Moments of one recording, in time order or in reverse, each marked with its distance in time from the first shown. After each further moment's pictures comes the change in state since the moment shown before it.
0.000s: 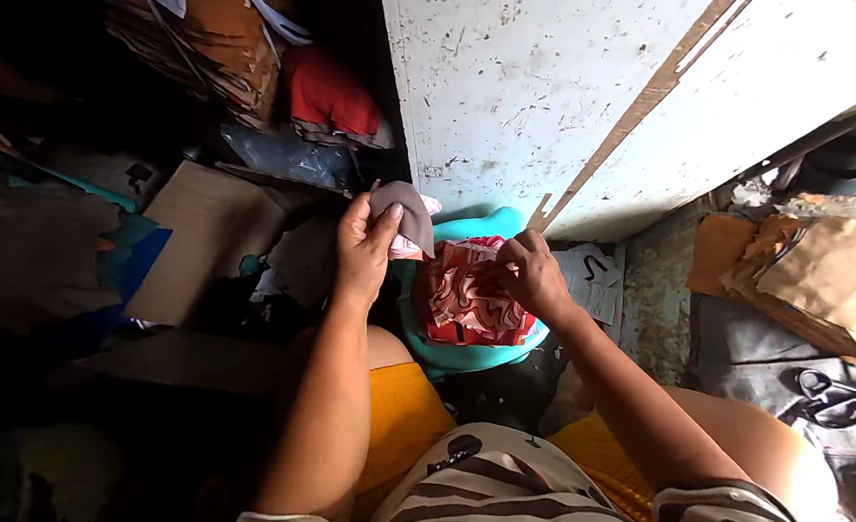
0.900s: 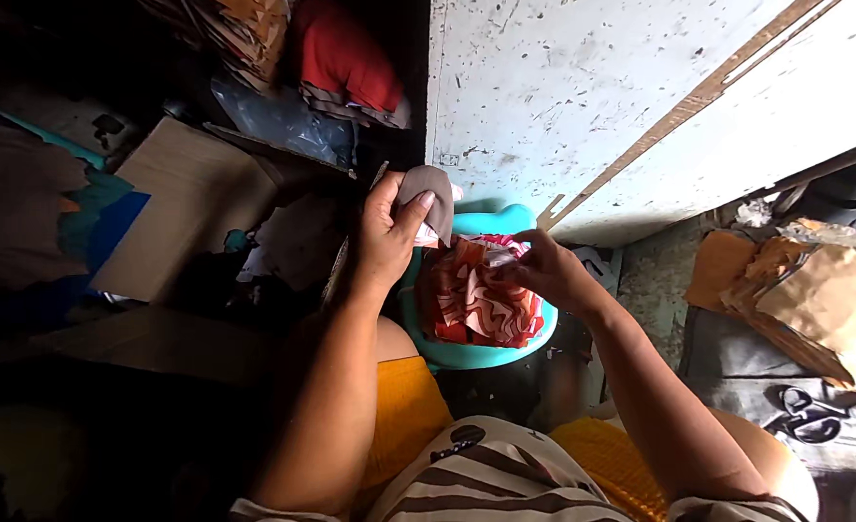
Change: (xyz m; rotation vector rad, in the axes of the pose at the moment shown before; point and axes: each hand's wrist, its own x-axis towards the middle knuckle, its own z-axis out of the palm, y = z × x) left_hand 0.013 -0.014 -0.009 0.181 -0.009 0.108; right_hand 0.020 -0.004 -0.027 0.391 -0.412 0.351
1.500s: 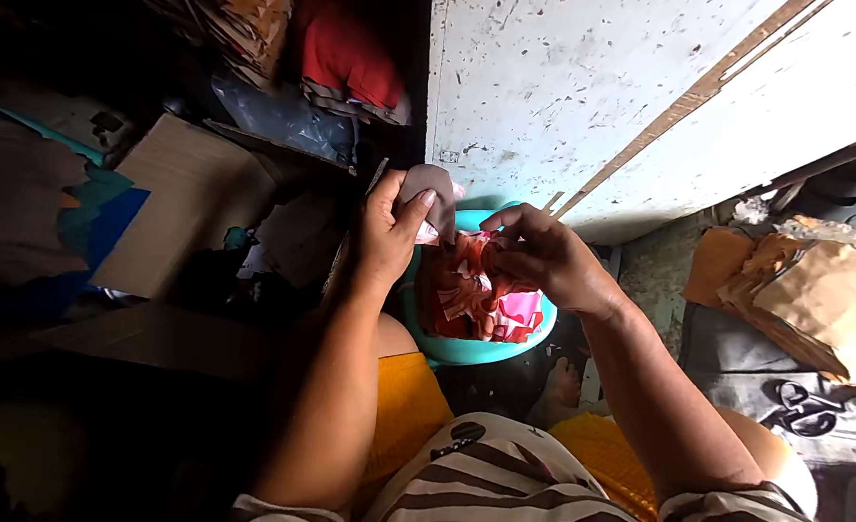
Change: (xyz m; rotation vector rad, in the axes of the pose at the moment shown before) left_hand -0.004 0.000 -0.002 0.064 -0.007 0.011; right_hand -0.012 -0.069 0.002 0.455 -0.070 -0.246
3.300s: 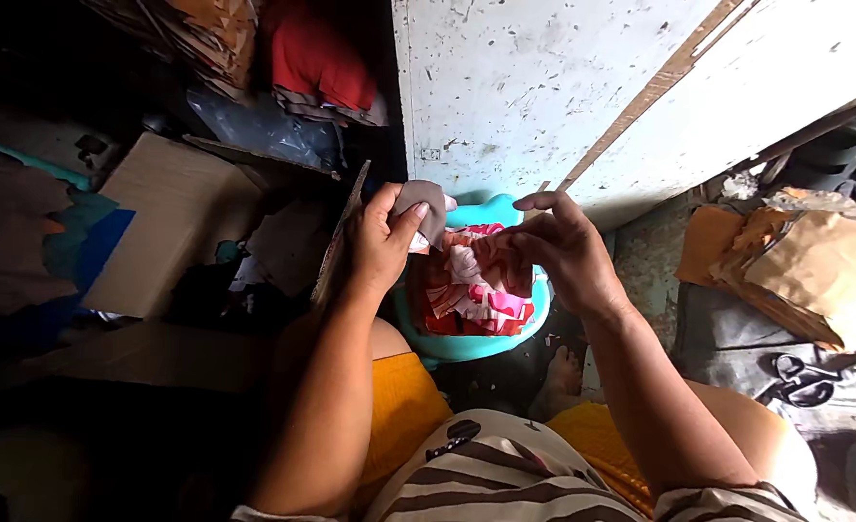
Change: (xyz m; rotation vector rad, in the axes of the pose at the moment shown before) left_hand -0.007 0.001 0.011 0.123 -0.077 -0.018; right_hand -0.028 0.016 -0.015 -0.058 0.320 -0.049
